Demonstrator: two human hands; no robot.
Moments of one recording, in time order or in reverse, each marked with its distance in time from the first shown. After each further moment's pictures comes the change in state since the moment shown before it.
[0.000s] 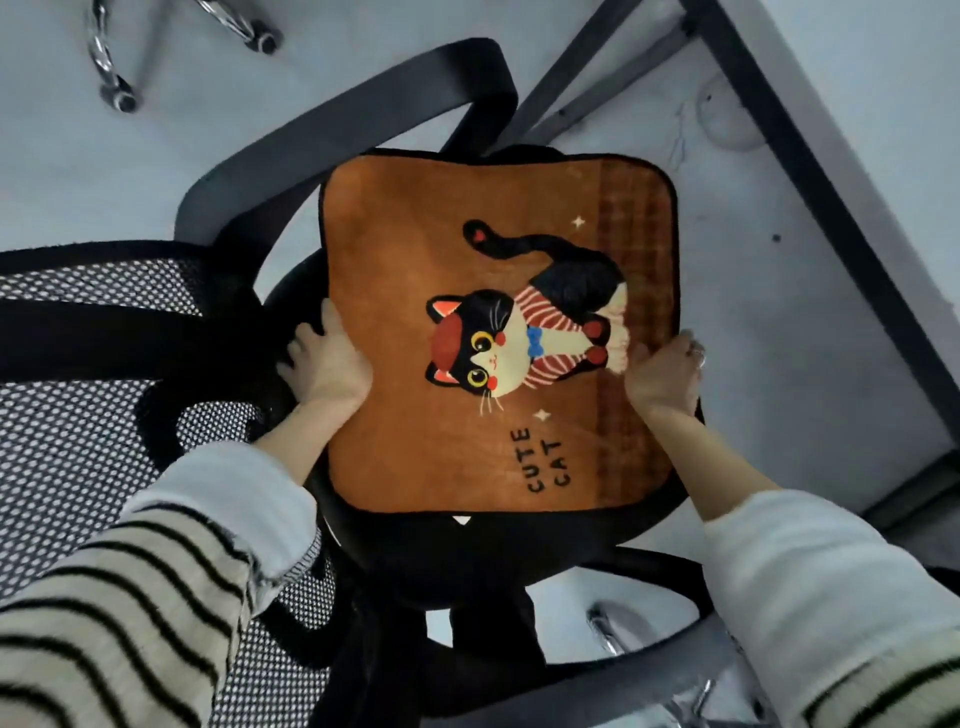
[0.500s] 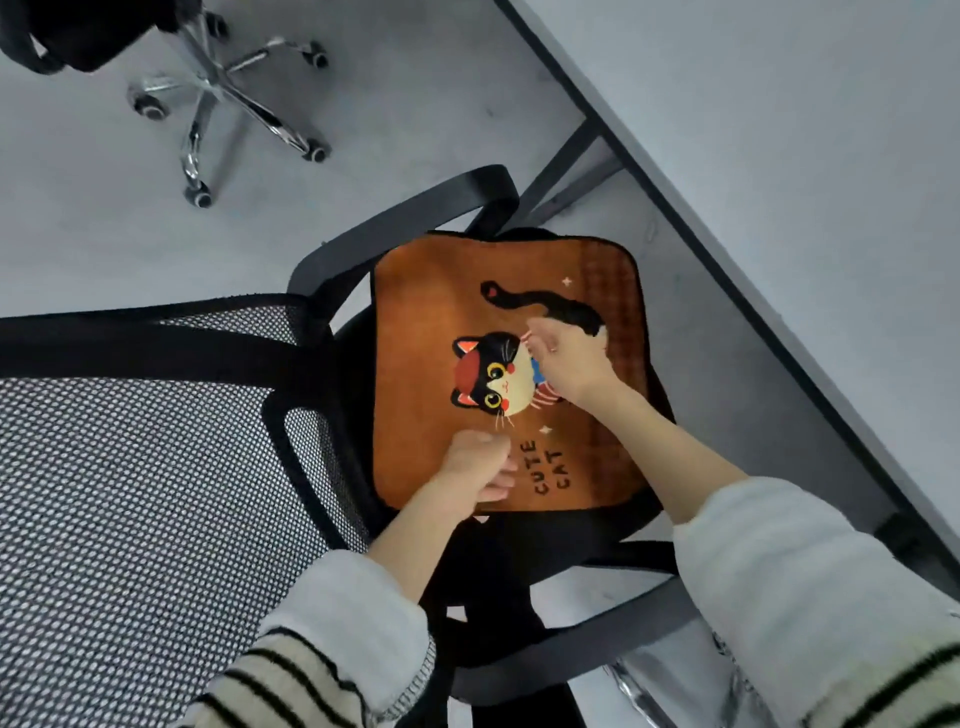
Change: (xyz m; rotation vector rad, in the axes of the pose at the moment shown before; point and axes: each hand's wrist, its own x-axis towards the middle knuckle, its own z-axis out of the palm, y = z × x) left_hand -0.163 0.052 -0.023 -0.773 -0.638 -0.212; right_hand -0.112 -0.094 -0.063 0.031 -0.316 -0.634
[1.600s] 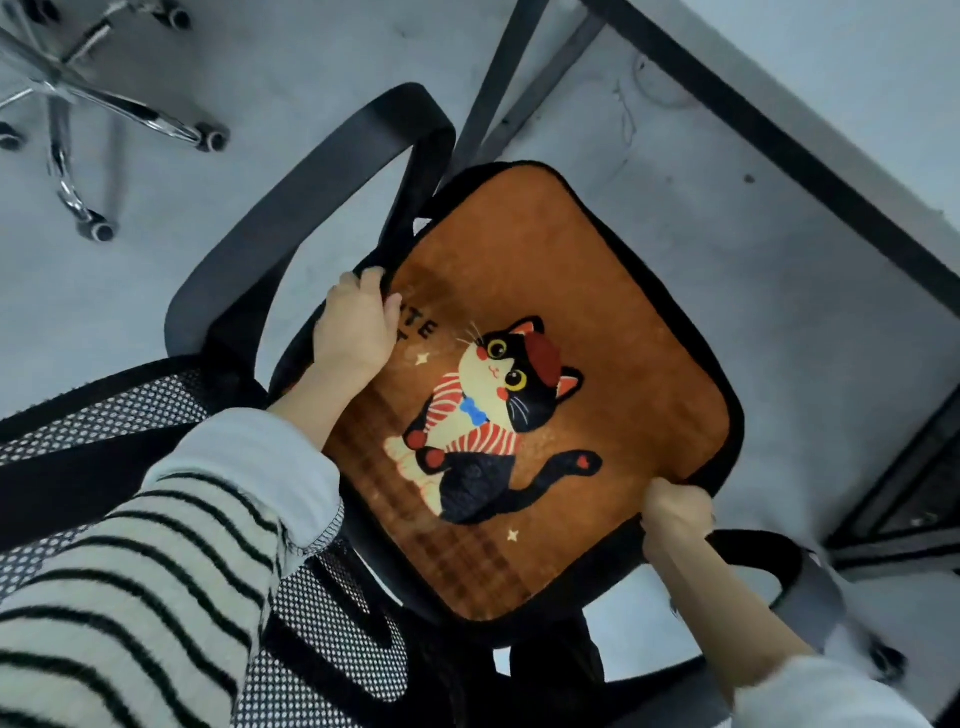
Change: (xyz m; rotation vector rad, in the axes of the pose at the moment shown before) left_hand 0.164 0.101 -0.097 1.194 0.597 0.859; right_hand -0.047 0.157 0.133 0.730 0.540 1.367
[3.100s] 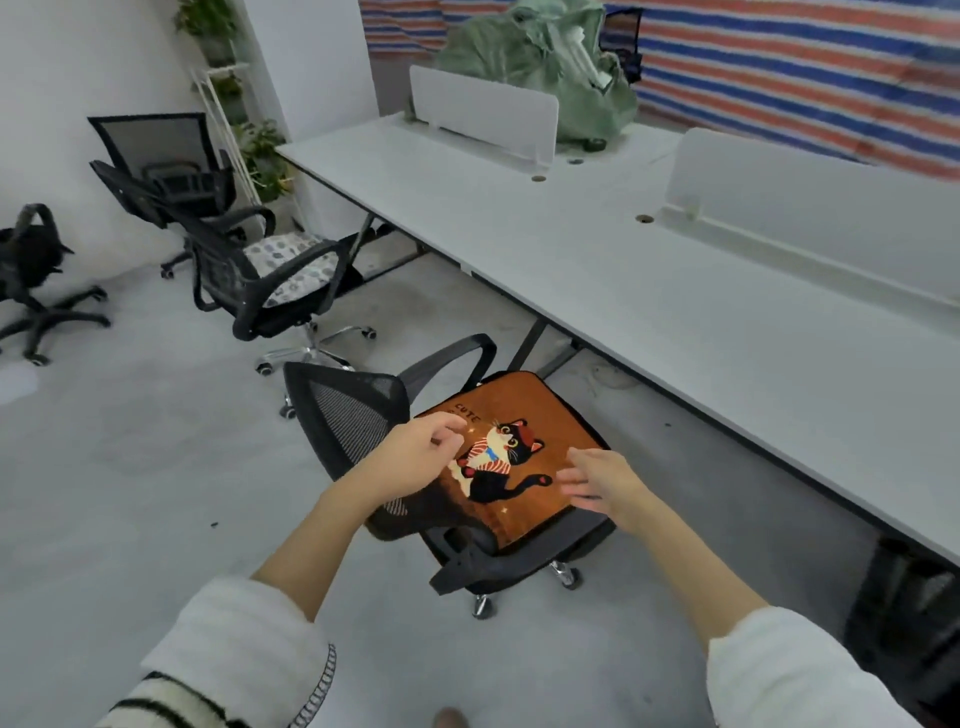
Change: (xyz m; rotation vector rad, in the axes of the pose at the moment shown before) left_hand -0.516 0.089 -0.250 -0.455 0.009 0.171; right_hand -0.243 0.167 -0.303 0.049 -0.775 -0.893
